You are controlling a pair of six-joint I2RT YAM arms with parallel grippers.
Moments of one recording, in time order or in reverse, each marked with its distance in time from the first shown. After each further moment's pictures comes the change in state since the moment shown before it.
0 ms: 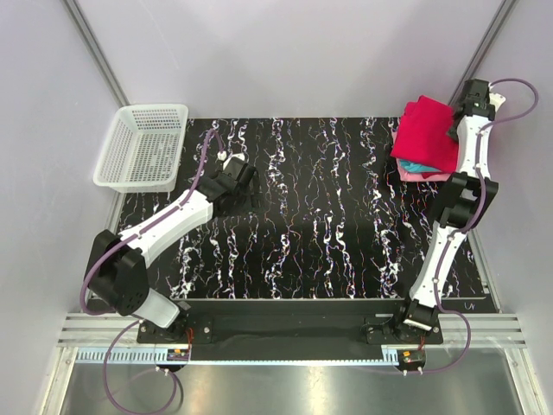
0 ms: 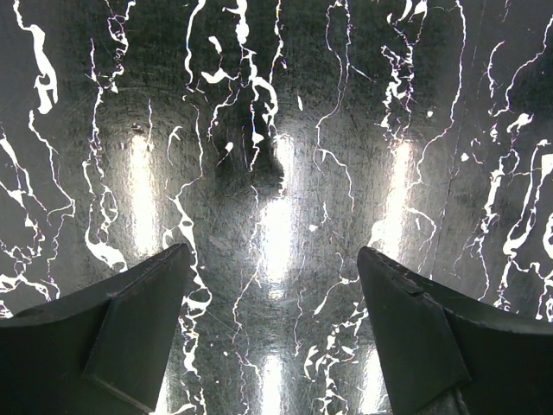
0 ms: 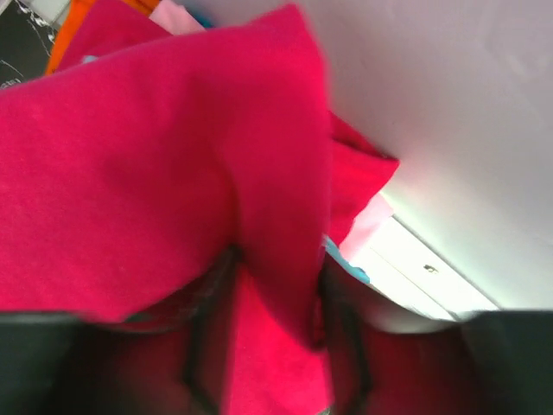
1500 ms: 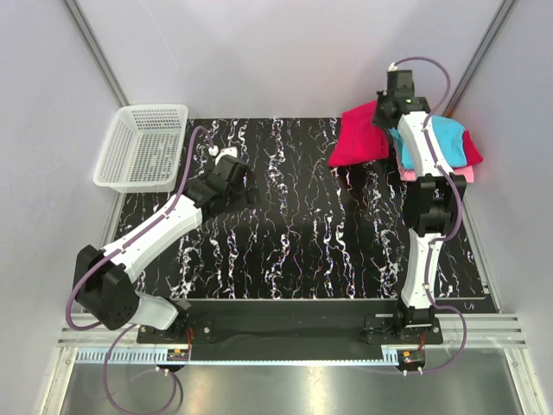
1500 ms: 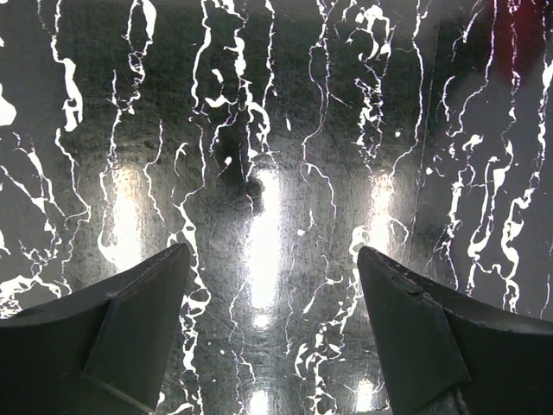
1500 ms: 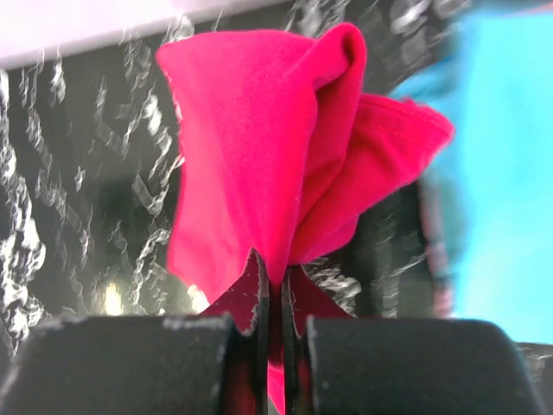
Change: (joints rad) left arm 0.000 -0.103 -0.001 0.000 -0.027 -0.001; right arm 0.387 -0.201 -0.283 0.215 -0.364 -0.144
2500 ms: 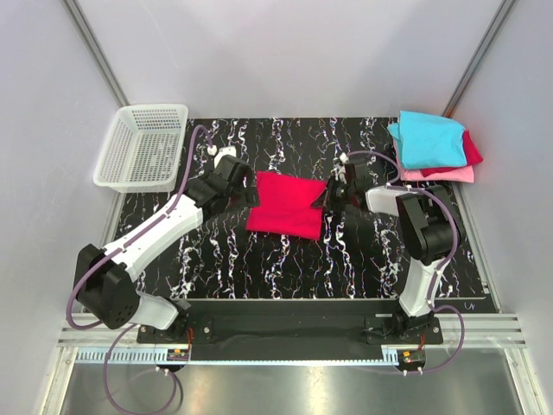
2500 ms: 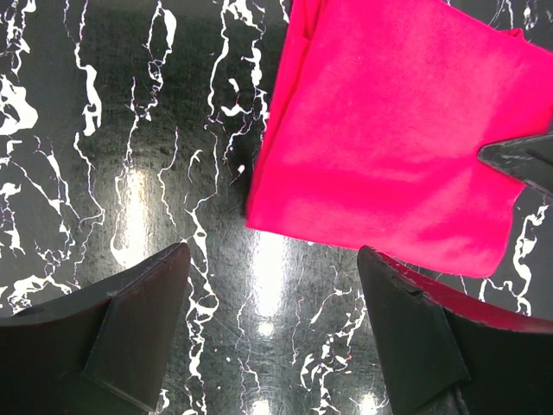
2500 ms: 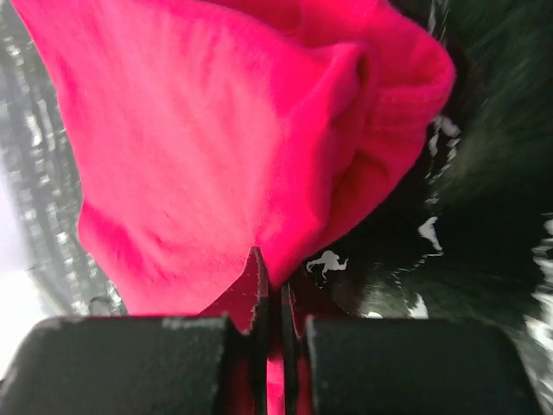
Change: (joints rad) left arm -0.001 0.008 0.000 0.003 -0.048 -0.007; right arm 0.227 -0.297 -1.197 0.820 -0.544 0.385
